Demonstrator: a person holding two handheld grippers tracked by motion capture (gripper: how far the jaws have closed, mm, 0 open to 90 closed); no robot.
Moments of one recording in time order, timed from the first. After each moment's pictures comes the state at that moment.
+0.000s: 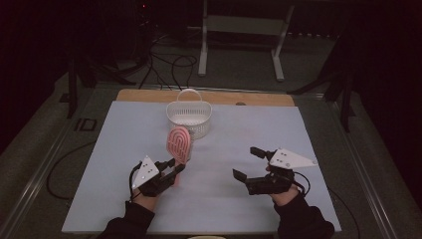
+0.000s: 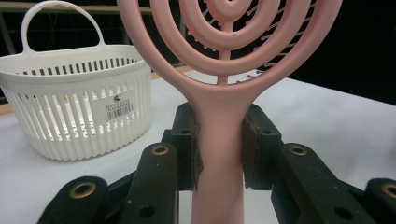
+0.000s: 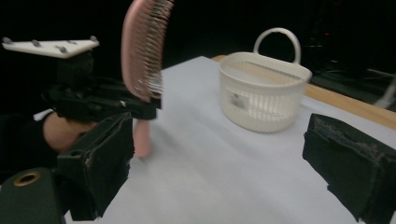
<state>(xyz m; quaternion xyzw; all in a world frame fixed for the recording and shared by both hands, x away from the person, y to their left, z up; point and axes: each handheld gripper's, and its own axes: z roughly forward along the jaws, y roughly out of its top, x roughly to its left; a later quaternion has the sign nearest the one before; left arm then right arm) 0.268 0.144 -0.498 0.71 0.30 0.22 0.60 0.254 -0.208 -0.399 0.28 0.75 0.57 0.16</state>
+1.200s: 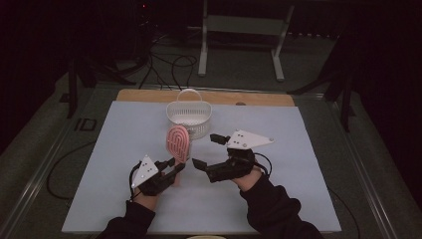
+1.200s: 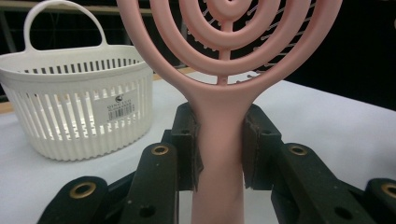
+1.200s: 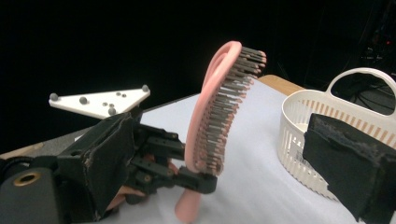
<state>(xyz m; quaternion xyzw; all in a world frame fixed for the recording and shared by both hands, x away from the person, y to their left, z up) 0.270 0.145 -0.499 0.70 0.31 0.22 0.60 0.281 -0.117 -0.369 0.23 0.77 0.59 0.11</state>
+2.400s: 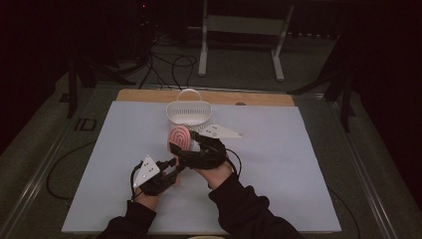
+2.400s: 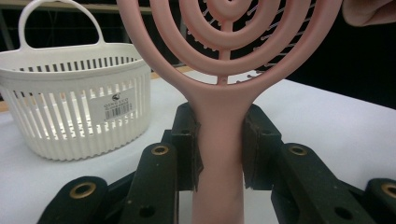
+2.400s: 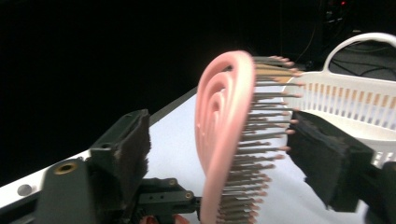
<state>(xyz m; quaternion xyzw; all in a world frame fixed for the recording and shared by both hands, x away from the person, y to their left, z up) 0.270 0.142 -0.500 0.70 0.31 0.22 0.60 0.296 -0.053 -0.380 0.37 0.72 0.57 0.11</state>
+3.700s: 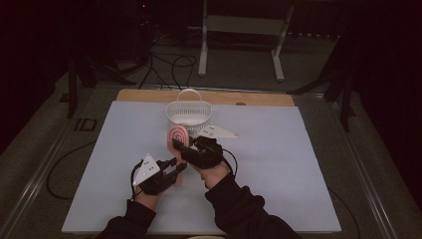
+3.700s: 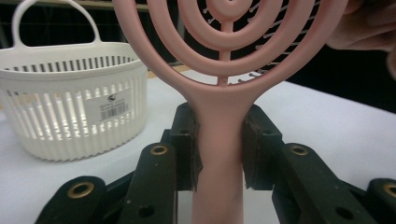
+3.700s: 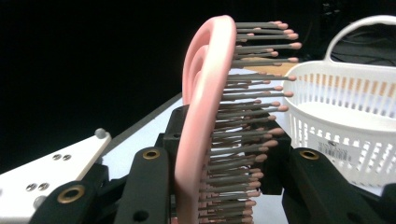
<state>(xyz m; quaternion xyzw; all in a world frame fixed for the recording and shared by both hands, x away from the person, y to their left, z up) 0.272 0.142 -0.496 0.71 0.31 0.20 0.61 0.302 -0.048 -0.391 0.38 0.72 0.57 0.10</state>
